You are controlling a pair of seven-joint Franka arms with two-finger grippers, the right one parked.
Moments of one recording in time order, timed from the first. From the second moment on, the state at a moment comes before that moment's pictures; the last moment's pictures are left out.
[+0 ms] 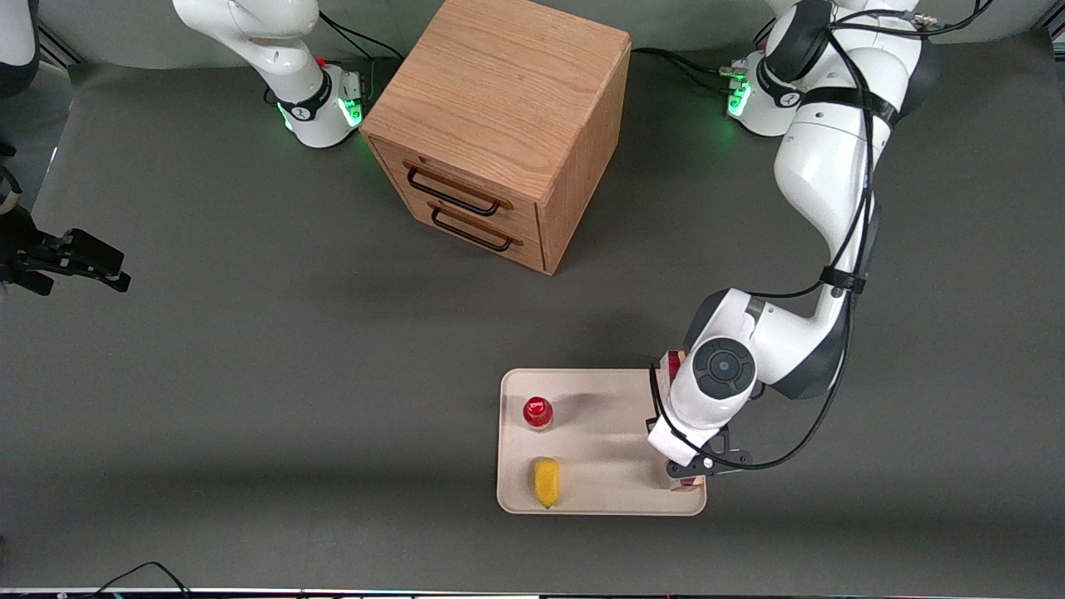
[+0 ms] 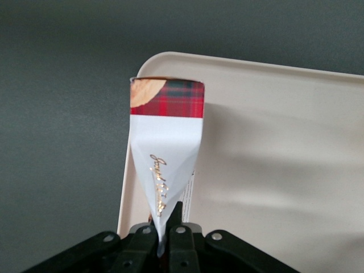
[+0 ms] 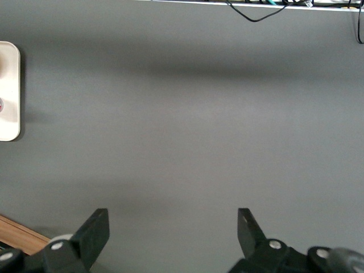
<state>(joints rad) -0.25 0.94 -0.22 -1.12 0.31 2.11 -0.66</state>
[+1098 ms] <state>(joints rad) -0.13 0.74 -0.21 -1.07 0.26 1.79 -0.40</state>
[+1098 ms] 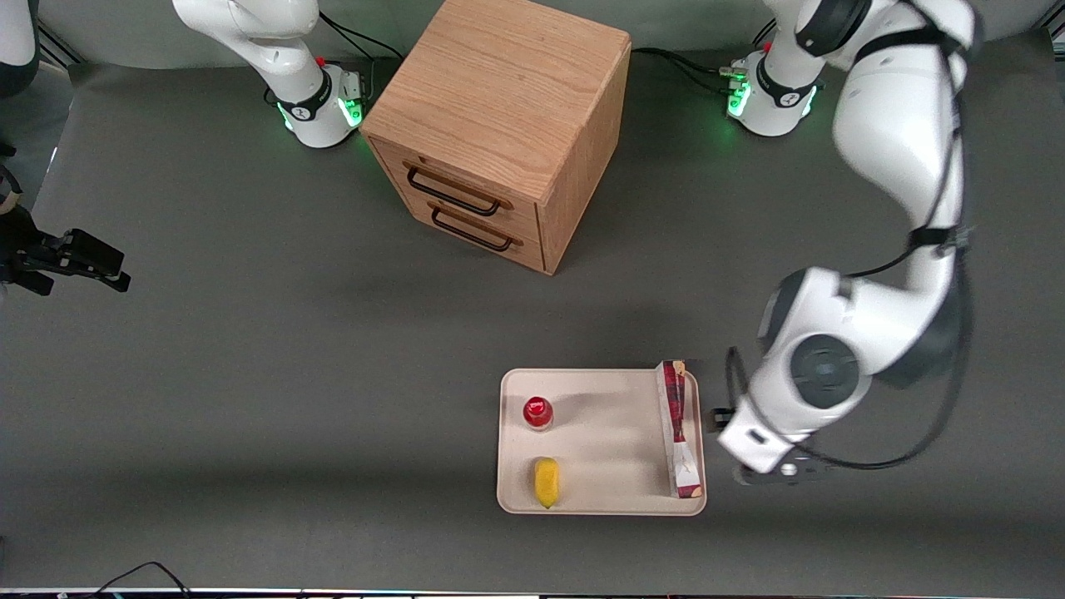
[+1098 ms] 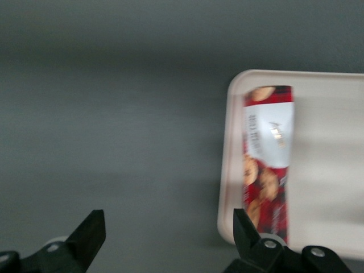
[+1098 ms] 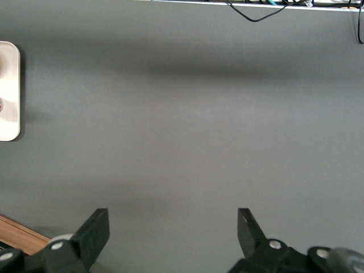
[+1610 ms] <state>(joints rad) -0.05 0.37 -0.02 -1.25 0.09 1.62 -0.10</state>
